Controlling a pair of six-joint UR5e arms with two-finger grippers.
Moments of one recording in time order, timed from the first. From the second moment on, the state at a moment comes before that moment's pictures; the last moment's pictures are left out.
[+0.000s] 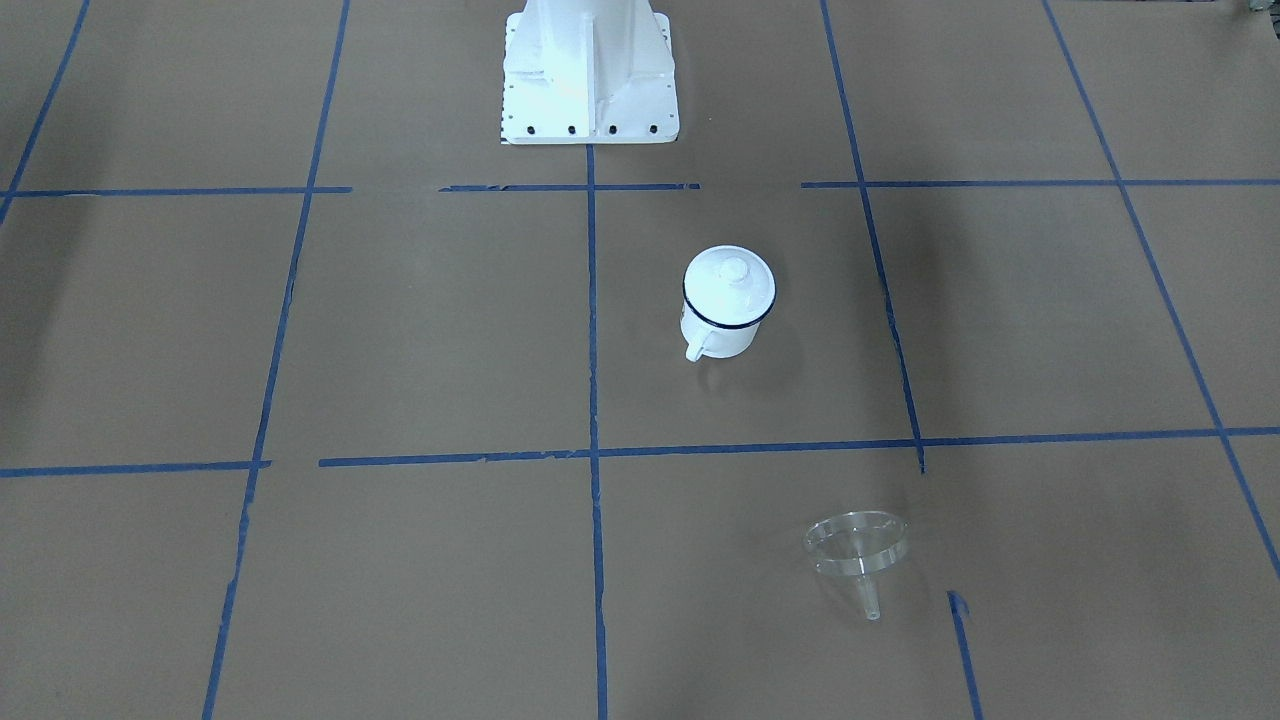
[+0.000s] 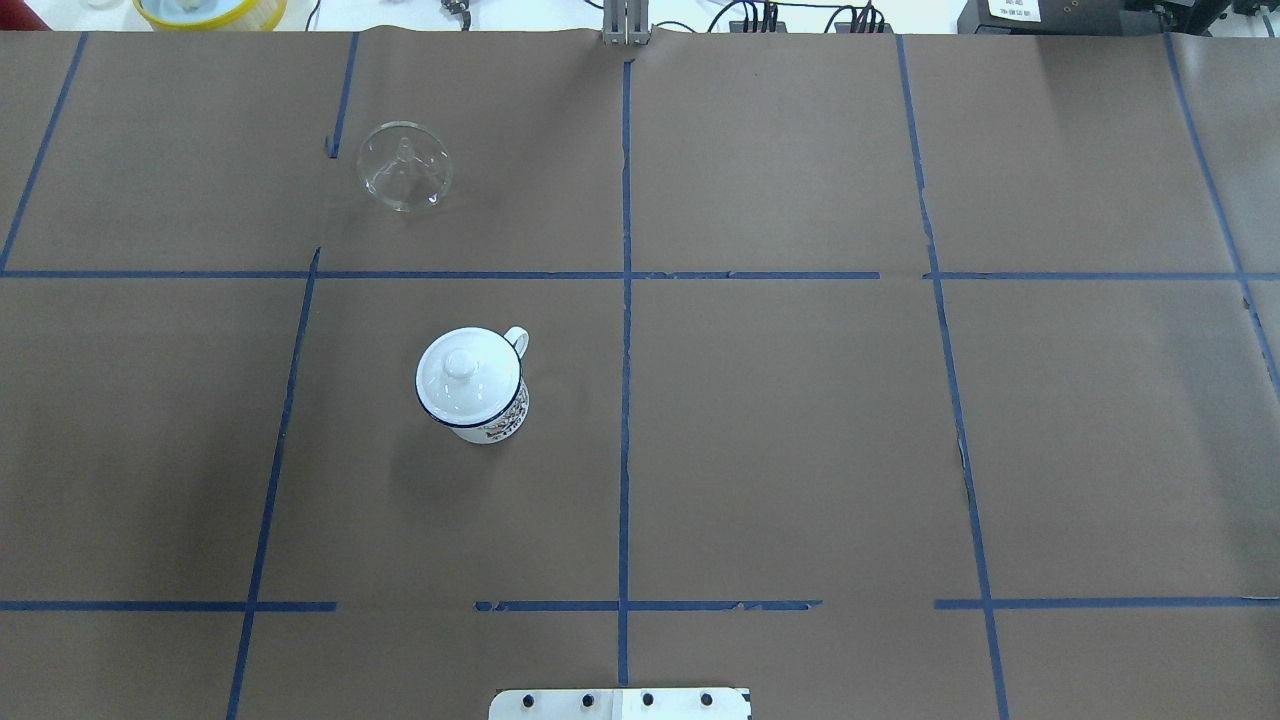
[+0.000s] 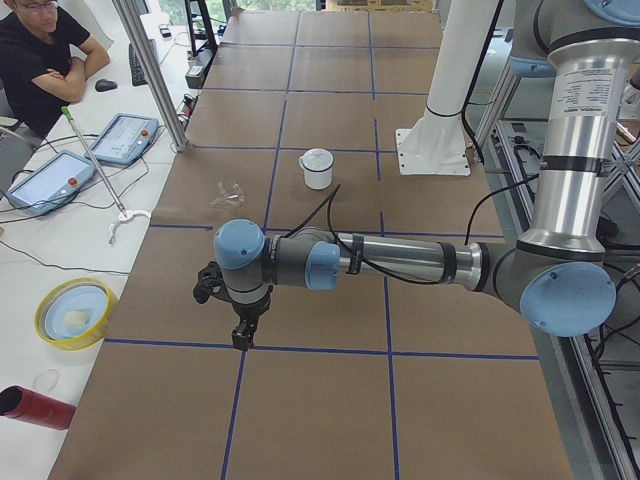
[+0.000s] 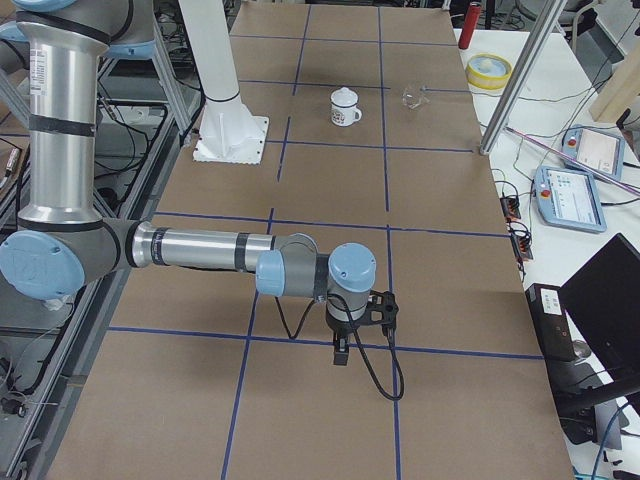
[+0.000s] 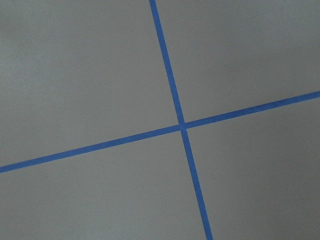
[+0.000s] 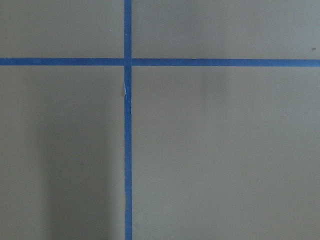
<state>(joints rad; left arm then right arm) -1.58 -1.63 -1.59 -1.58 -2.32 0.18 1.57 -1.68 1.66 -1.57 2.29 0.01</state>
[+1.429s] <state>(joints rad) -1.58 -1.70 -1.68 -1.48 -2.31 0.17 1.57 -1.68 1.66 -1.57 2.29 0.01</state>
